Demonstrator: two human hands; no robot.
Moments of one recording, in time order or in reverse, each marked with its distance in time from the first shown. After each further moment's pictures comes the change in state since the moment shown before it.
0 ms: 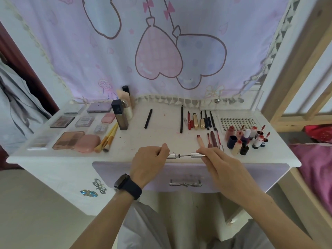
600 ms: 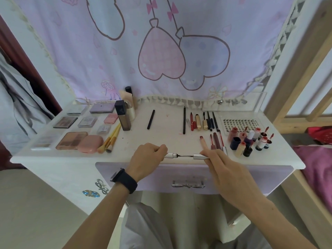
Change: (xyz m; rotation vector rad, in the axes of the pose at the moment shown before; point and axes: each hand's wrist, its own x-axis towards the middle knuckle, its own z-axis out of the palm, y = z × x) left_hand 0.011 -0.005 -0.022 -0.091 -0.164 -0.109; right_hand -0.003 -0.007 0.002 -0.127 -0.004 -0.005
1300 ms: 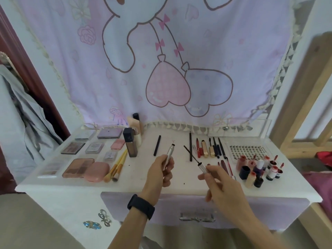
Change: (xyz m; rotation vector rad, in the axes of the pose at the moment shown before) left_hand 0.029 0.023 0.003 -0.917 0.033 -0.286; right_hand 0.045 -0.010 0.026 0.764 0.015 0.479
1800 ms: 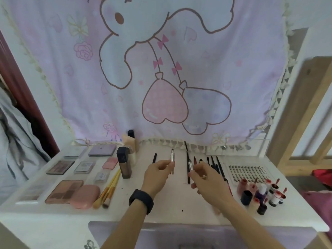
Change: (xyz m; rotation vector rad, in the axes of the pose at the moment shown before) left_hand 0.080 0.012 -0.003 0.504 0.073 0.259; right_hand 0.091 -0.022 0.012 -0.050 0.005 0.146
